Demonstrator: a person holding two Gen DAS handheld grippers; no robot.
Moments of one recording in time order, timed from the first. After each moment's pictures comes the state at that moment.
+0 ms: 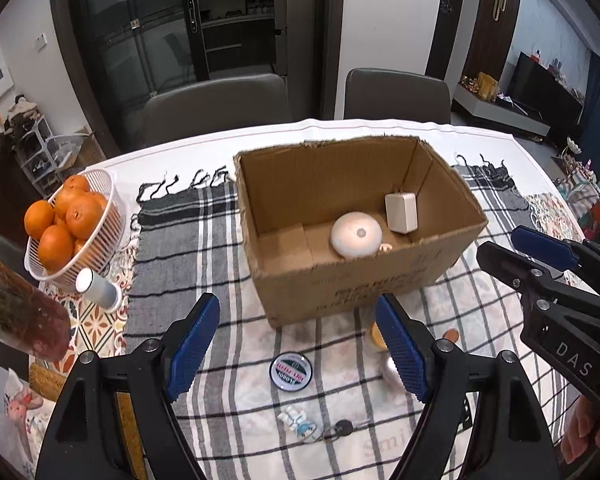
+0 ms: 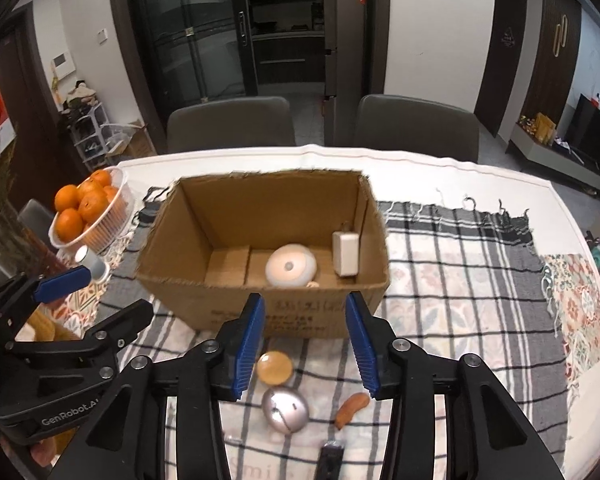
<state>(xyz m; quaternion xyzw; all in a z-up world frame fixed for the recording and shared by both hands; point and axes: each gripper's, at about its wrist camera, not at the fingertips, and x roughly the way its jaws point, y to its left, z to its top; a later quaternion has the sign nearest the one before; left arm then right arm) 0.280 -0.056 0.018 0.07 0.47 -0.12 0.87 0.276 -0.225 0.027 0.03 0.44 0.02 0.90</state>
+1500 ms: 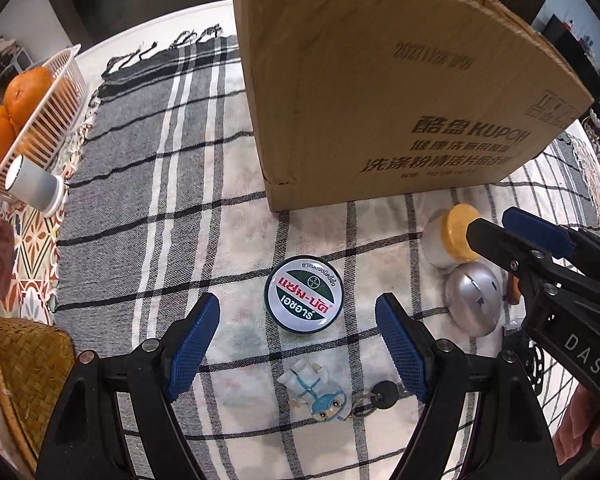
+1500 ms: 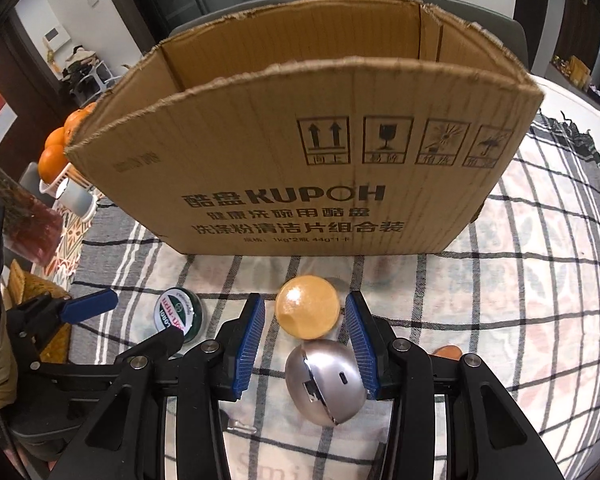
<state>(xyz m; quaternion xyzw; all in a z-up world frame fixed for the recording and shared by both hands) 0.293 -0.041 -0.126 0.06 0.60 -0.10 0.79 0.293 -0.202 -0.109 0.07 0.54 0.06 0.84</state>
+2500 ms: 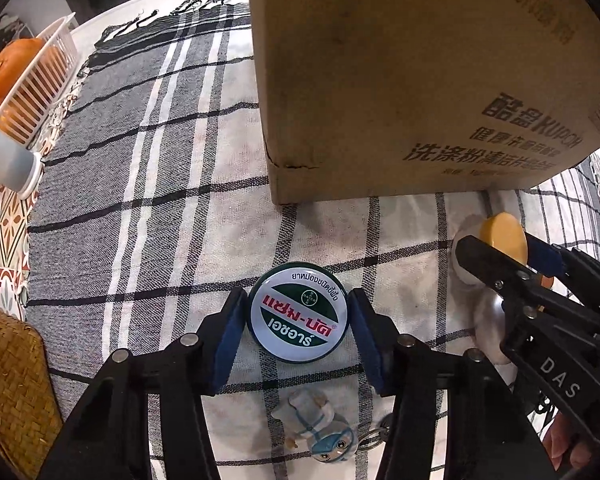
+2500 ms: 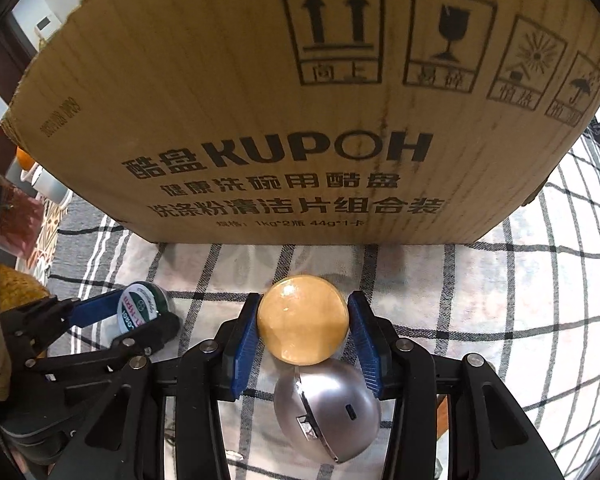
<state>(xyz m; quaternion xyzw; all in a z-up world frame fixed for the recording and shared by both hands) 0.316 -0.043 -0.165 0.03 0.62 -0.08 0.78 0.320 -0.189 -0.154 0.07 0.57 0.06 0.82</state>
